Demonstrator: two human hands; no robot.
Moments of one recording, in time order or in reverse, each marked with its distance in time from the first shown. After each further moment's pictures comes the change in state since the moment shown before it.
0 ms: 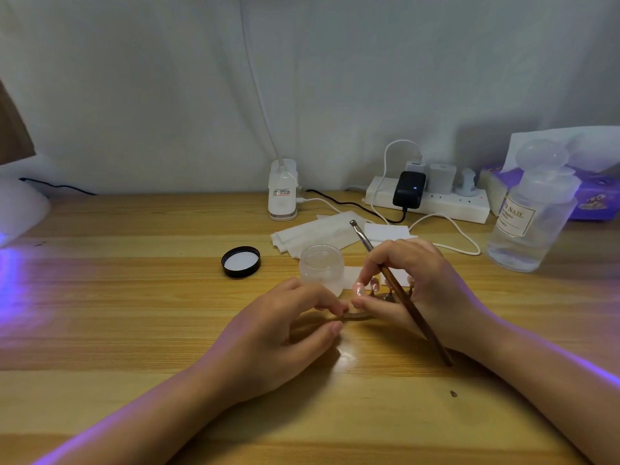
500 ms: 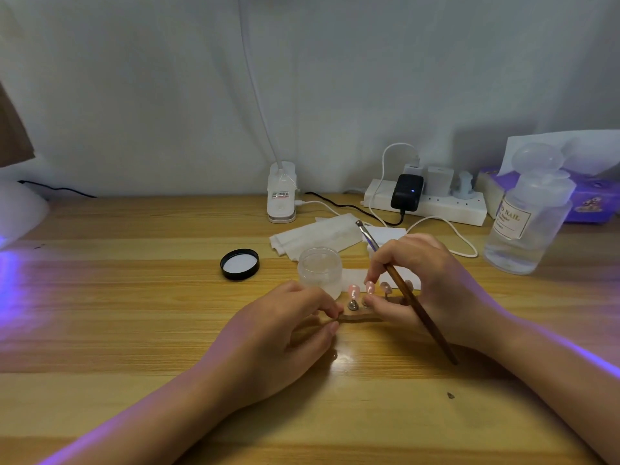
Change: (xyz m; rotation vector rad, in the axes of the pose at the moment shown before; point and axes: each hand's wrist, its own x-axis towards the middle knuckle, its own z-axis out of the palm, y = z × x) left_hand -0.001 0.004 -0.001 0.168 -0.018 -0.059; right_hand -0.002 0.004 -0.012 -0.068 -0.057 0.005
